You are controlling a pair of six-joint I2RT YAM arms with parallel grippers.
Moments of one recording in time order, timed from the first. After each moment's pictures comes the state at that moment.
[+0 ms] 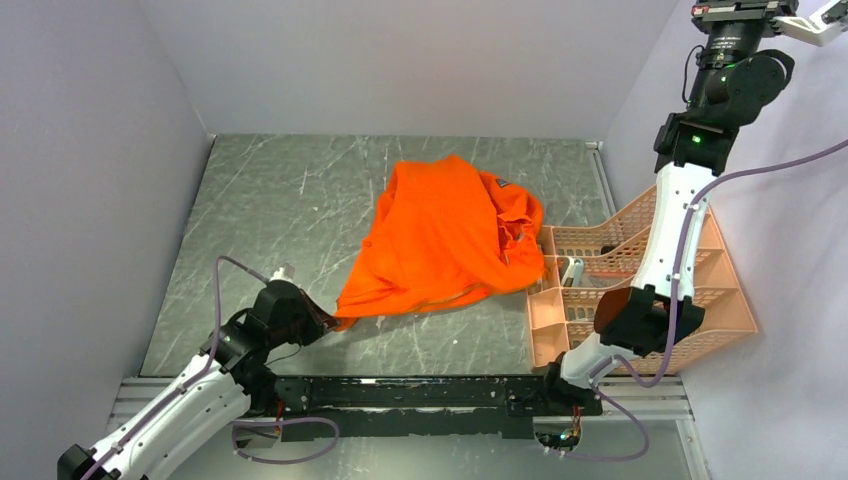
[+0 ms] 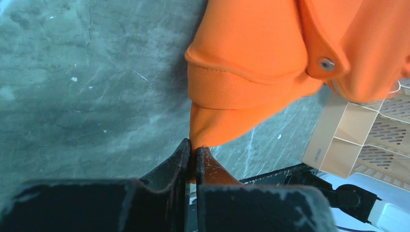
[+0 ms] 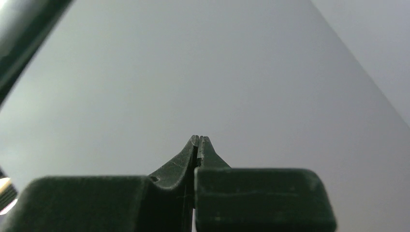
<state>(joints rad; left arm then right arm) -0.58 0.49 0.29 -0.55 0.02 -1.13 -0.33 1.63 2.00 0.40 -0.07 0.91</state>
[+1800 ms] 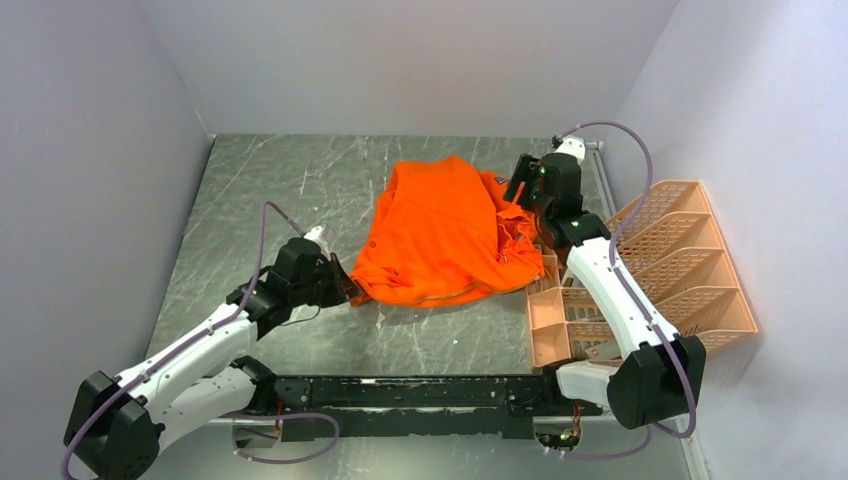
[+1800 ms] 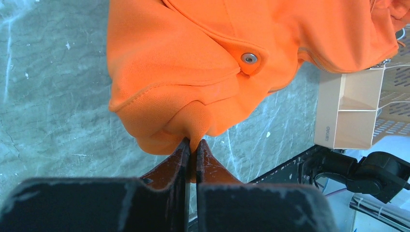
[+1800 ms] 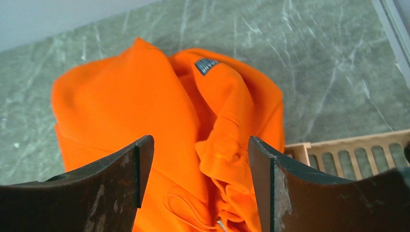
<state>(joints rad) -0.58 0.92 0.53 -0.29 0.12 -0.78 0.25 1.23 1.06 -0.25 0.24 0.36</state>
